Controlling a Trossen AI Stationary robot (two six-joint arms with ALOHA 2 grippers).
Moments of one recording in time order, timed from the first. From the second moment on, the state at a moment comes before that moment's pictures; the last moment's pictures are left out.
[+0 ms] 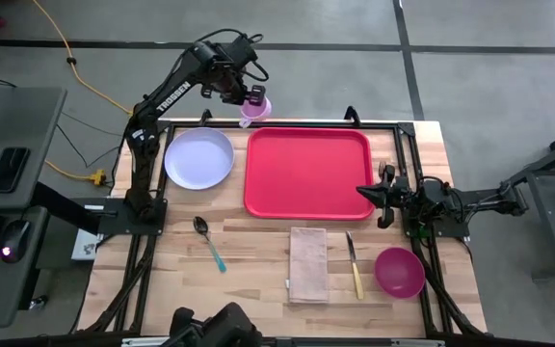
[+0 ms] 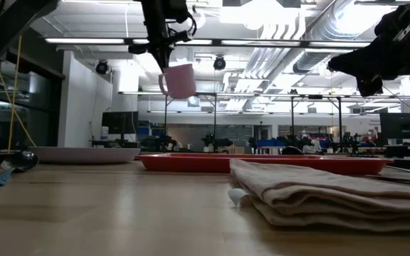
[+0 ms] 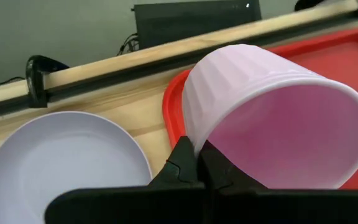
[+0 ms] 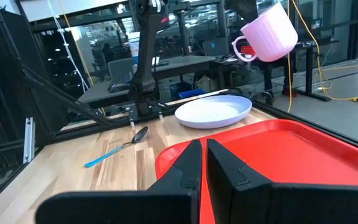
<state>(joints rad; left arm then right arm) 0.70 2.00 2.35 -1.53 -0.08 -0.60 0.09 0.03 0.01 0.07 0.31 0.18</state>
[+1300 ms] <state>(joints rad) 0.70 2.18 2.35 -1.52 -0.08 -0.47 0.09 0.03 0.01 0.07 0.33 0.17</state>
